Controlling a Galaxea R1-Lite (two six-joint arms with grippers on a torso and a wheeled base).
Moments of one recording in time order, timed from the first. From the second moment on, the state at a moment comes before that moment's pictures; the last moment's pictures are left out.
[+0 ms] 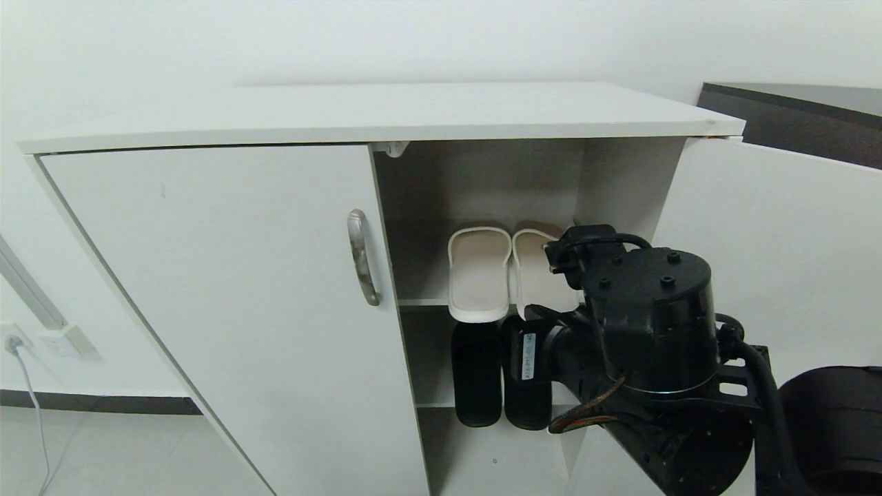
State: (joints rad) left arm 0.00 0.00 0.00 0.00 0.04 0.01; right arm 1.02 1.72 -0.96 -0.46 -0.69 0.31
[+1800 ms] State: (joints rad) left arm 0.00 0.00 0.00 0.00 0.04 0.00; right arm 1.01 1.80 -0.89 -0.53 -0.68 0.29
